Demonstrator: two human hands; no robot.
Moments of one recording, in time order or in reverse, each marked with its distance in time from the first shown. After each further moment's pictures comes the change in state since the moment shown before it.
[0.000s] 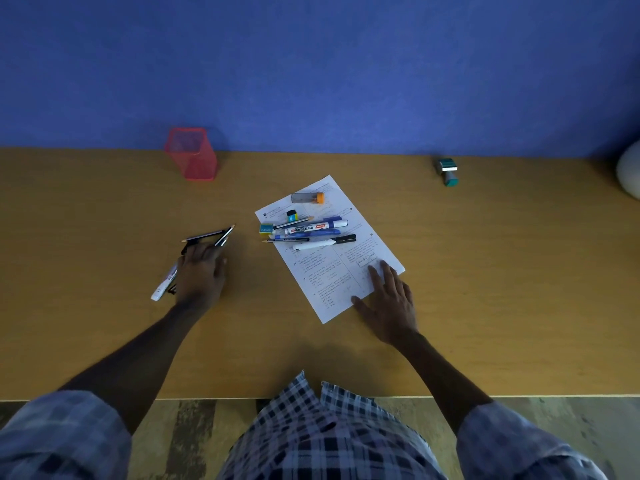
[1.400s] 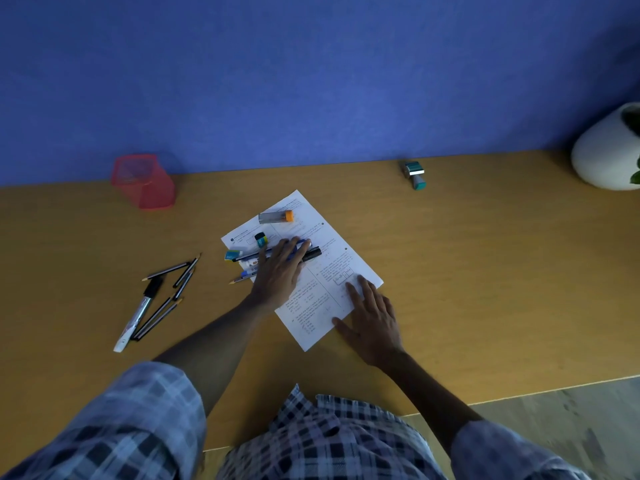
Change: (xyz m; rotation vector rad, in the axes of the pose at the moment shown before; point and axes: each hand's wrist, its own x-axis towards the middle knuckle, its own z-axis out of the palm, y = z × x) left_hand 0.056 0.155 0.074 0.081 -0.237 0.479; right_hand -0.001 0.004 -0.001 -0.001 -0.011 -0.021
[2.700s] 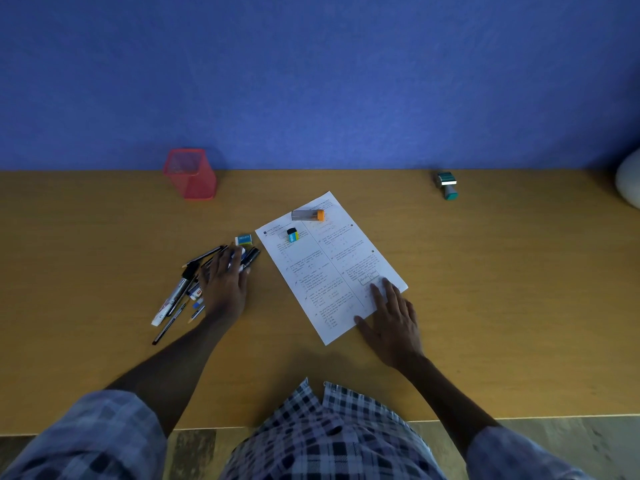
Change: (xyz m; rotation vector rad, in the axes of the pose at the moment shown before) left_hand -0.097 -0.087 -0.023 -0.109 0.224 -0.557; right_hand -0.002 -0.002 0.002 -0.020 0.048 -0.011
